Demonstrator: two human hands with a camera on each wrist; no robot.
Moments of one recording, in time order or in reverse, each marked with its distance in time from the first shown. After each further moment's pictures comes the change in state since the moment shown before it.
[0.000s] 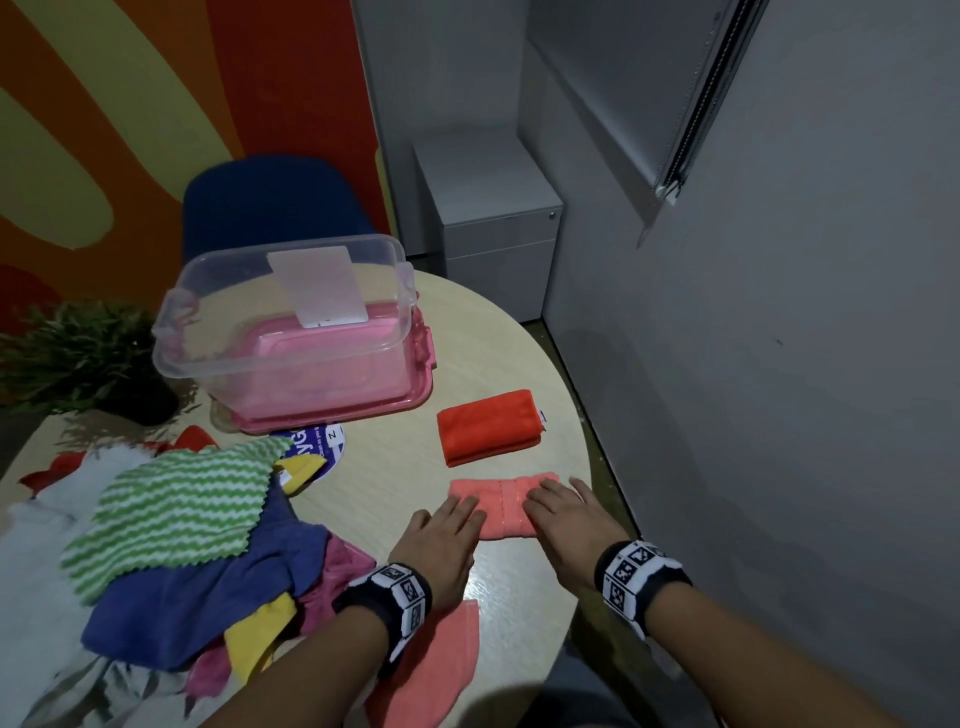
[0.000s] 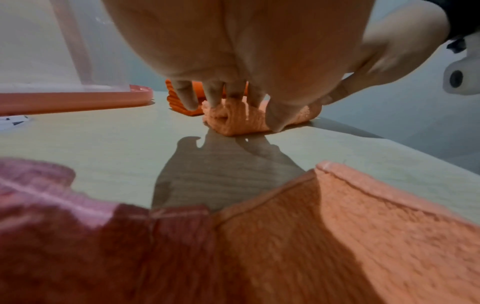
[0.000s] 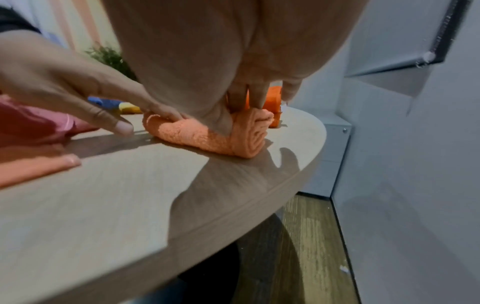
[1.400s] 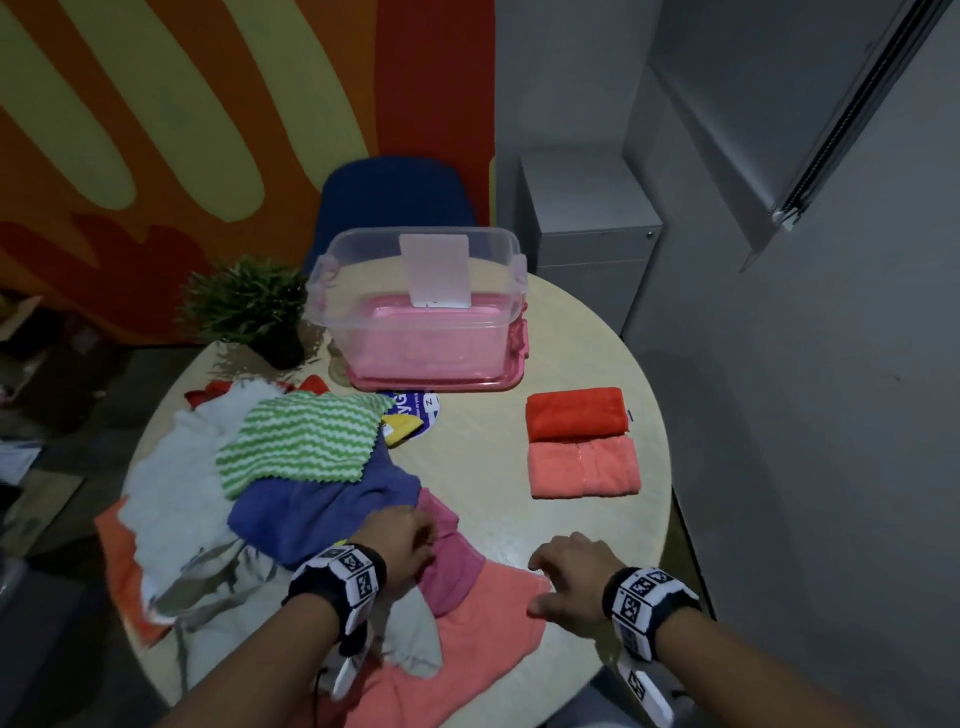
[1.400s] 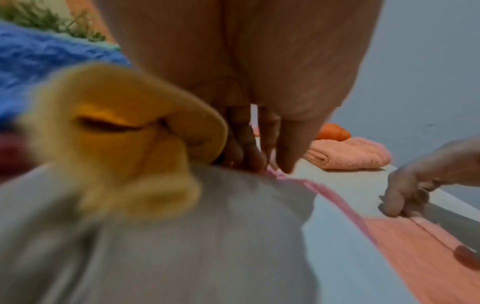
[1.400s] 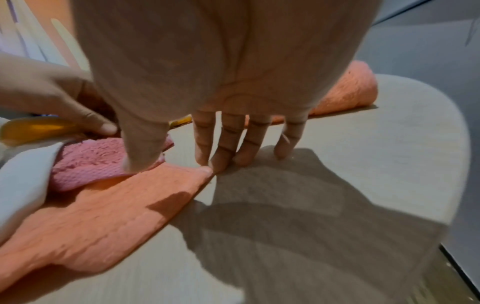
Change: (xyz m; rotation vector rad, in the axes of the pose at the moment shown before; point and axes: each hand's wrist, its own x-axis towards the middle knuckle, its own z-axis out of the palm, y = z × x) left_hand -0.123 -0.089 -0.002 -0.253 -0.051 -0.395; right_hand -0.003 -0.095 0.009 0.318 -0.237 -0.067
